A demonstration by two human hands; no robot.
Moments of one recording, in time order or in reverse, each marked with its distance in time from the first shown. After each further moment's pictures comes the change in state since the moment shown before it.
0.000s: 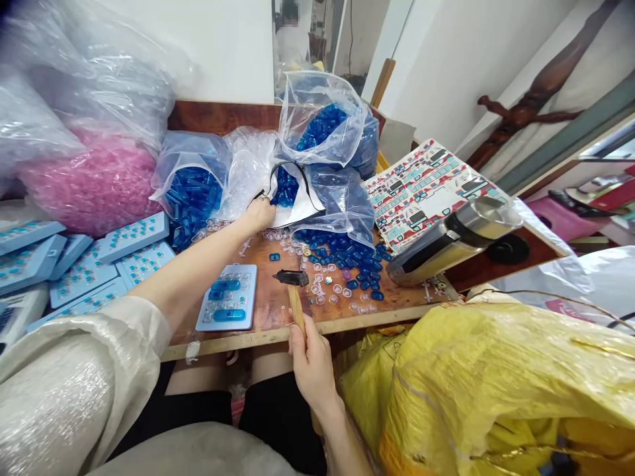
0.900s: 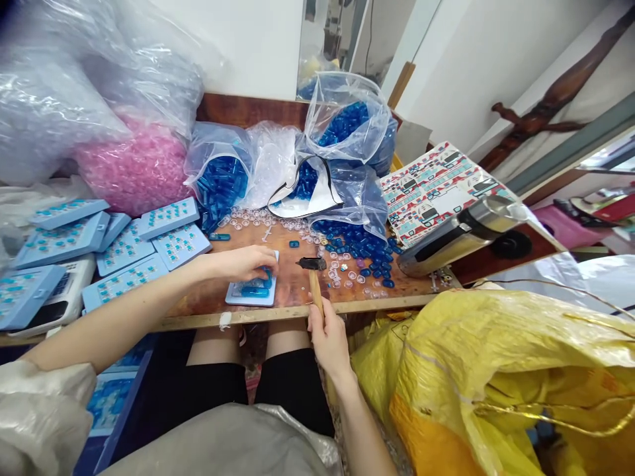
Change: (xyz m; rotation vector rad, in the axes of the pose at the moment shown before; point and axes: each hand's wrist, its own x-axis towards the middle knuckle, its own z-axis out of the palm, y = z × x) left_hand -0.177 -0.021 -0.031 -0.369 -0.276 0.658; right_hand -0.005 -0.003 0.009 -0.102 0.026 -0.003
